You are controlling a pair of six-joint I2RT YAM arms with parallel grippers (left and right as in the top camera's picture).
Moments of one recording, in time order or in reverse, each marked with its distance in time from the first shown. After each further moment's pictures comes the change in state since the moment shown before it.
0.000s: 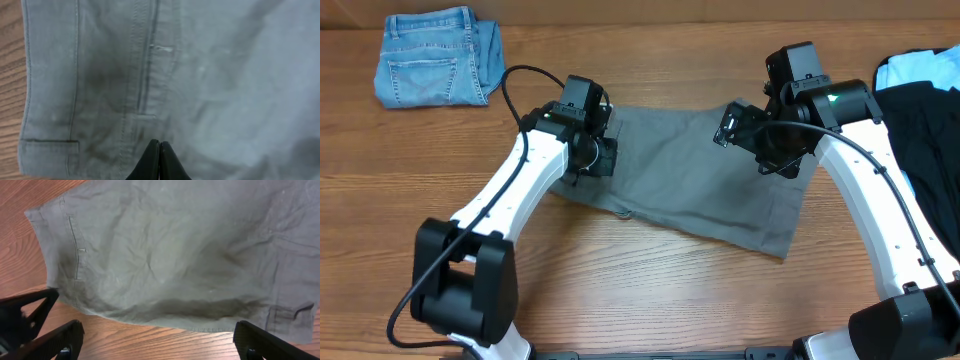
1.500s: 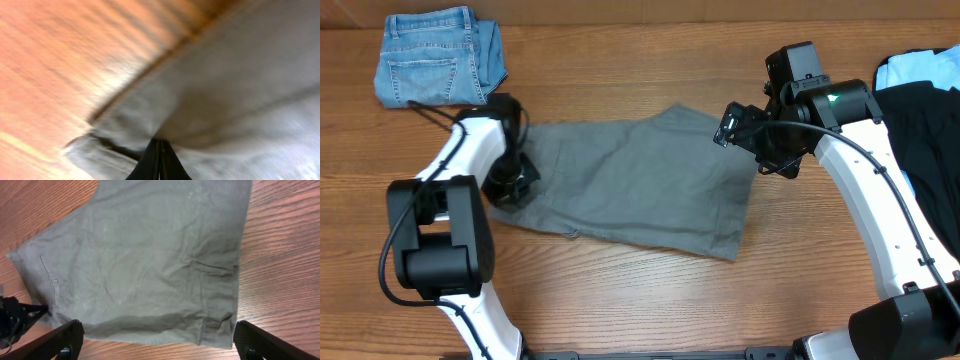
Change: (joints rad) left arm 0.378 0.201 0.008 -0.231 -0.257 -0.445; right arm 0.000 0.000 0.000 0.000 0.000 0.000
